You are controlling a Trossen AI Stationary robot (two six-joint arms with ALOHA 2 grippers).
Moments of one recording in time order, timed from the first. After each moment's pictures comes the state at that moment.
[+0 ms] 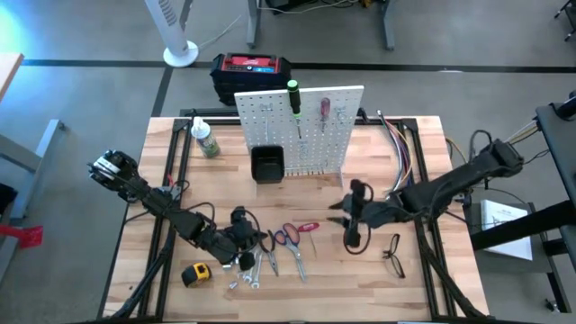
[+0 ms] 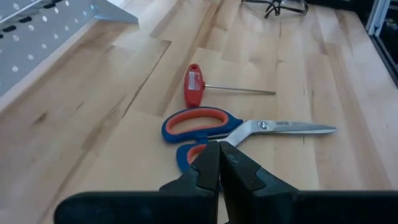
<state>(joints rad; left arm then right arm) -0.57 1.50 0.63 0.21 -0.64 -0.58 0.40 1.24 0.77 -0.18 0.42 0.34</state>
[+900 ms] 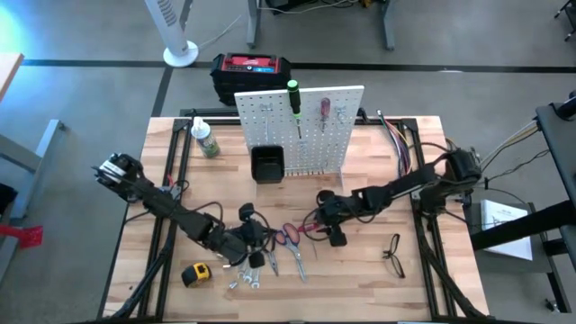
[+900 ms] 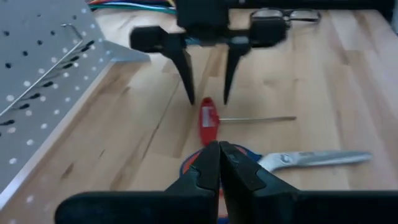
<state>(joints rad) -0.52 1.57 0.74 0.21 -0.70 -0.39 0.14 1.72 0.71 0.14 -0.05 -0.04</state>
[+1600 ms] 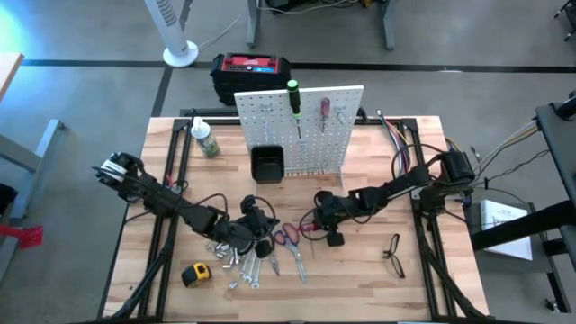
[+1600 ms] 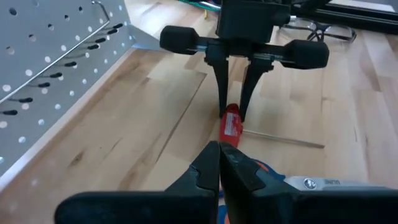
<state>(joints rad) -0.44 1.57 0.74 0.21 -0.66 -0.50 0.14 1.75 0.72 0.15 -0.05 -0.05</state>
